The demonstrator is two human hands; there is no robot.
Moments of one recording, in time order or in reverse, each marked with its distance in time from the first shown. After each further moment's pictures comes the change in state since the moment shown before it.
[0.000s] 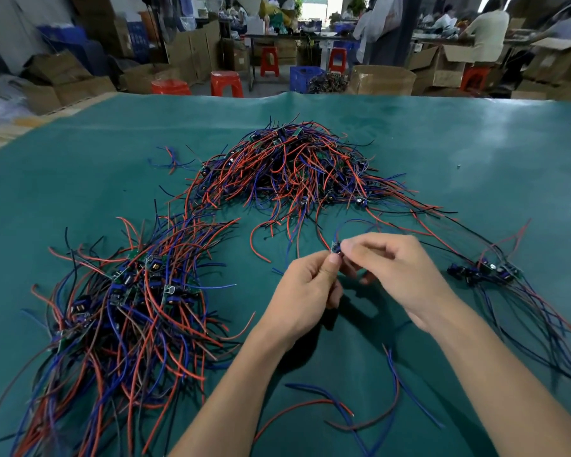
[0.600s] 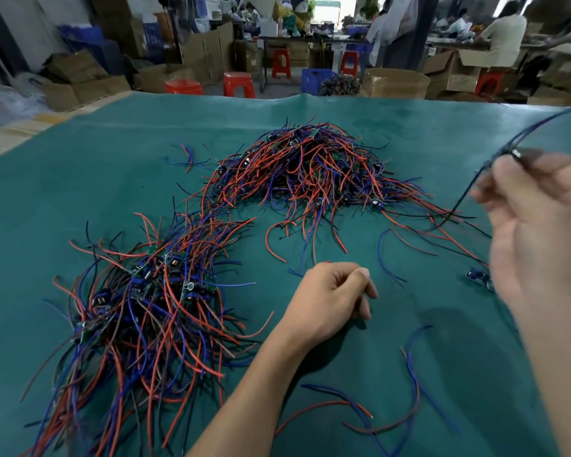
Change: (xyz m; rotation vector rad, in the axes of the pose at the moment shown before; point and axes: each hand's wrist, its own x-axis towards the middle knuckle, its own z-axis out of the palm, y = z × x) left_hand -0.003 0.005 0.003 0.056 -0.085 -0.049; right_hand -0.010 -0.074 -0.039 0.535 0.581 -0.367
